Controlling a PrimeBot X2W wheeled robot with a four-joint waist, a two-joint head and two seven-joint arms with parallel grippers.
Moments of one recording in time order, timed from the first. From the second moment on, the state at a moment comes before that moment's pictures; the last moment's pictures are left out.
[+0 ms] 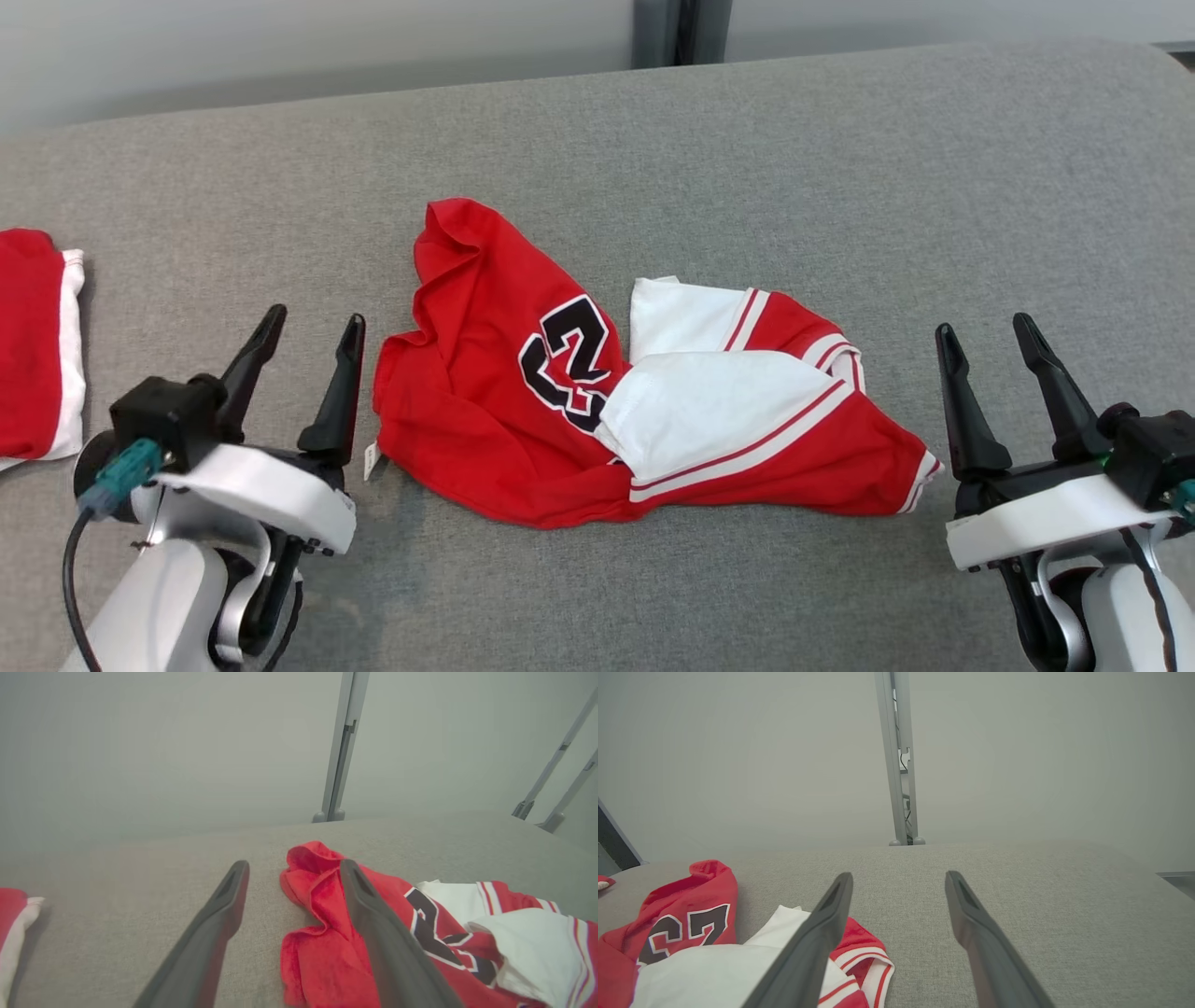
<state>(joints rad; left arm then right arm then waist) -0.27 0.37 -0.34 0.10 -0.55 0.09 -0.10 -0.18 -0.10 0.05 0.09 0.24 0.13 -0.15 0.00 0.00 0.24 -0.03</state>
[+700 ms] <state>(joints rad) -0.49 0.33 -0.41 0.64 -0.70 -0.12 0.04 -0.20 -0.08 0.06 0.14 0.26 0.13 -0.19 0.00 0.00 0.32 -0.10</state>
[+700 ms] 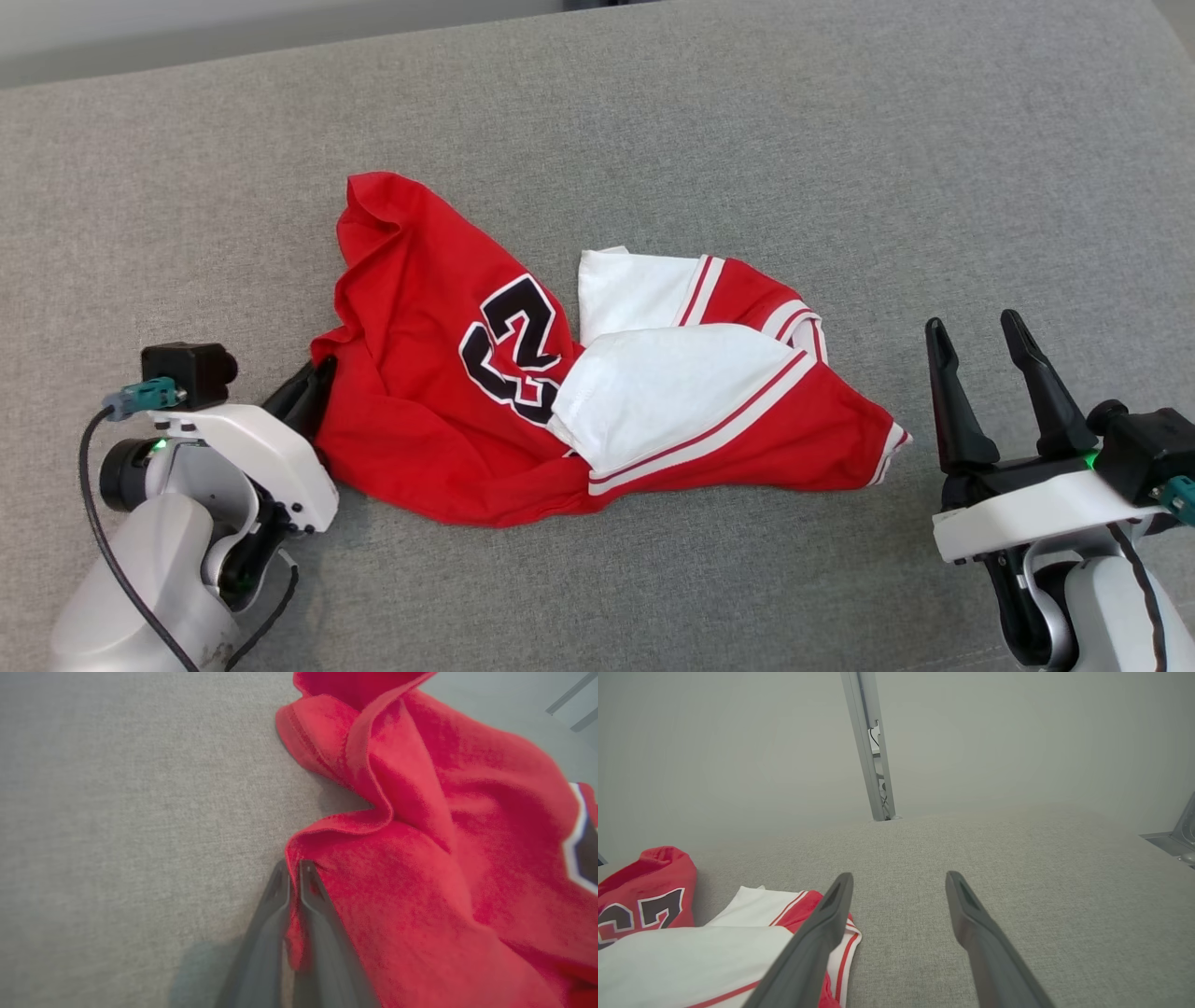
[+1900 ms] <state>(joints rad) -0.13 0.47 -0.27 0.01 -0.81 0.15 0.08 -0.19 -0.08 0.00 0.12 0.27 0.13 -0.19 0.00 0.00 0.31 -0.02</state>
